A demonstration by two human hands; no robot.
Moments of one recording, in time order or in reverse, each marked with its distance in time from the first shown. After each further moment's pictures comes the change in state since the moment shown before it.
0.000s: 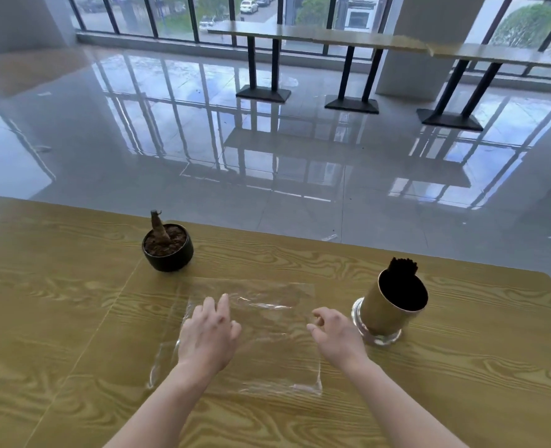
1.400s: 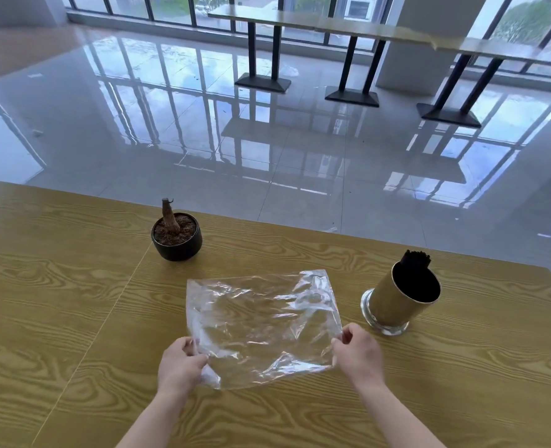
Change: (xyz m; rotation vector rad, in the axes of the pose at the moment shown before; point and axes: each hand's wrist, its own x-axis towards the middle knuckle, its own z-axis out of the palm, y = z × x) left_hand -0.038 -0.090 0.055 -1.027 -0.145 -0.658; right_hand -0.039 0.010 0.031 0.126 0.206 0.301
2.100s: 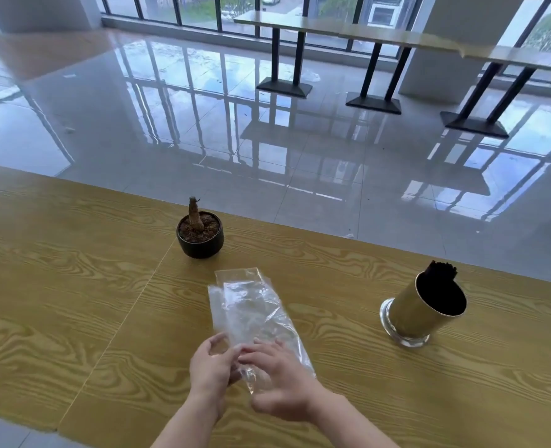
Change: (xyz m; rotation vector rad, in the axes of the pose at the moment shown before) left_hand -0.036 0.013 0.017 -0.540 -0.040 -0.135; right_hand -0.068 -0.090 0.059 -0.027 -0.699 -0.818
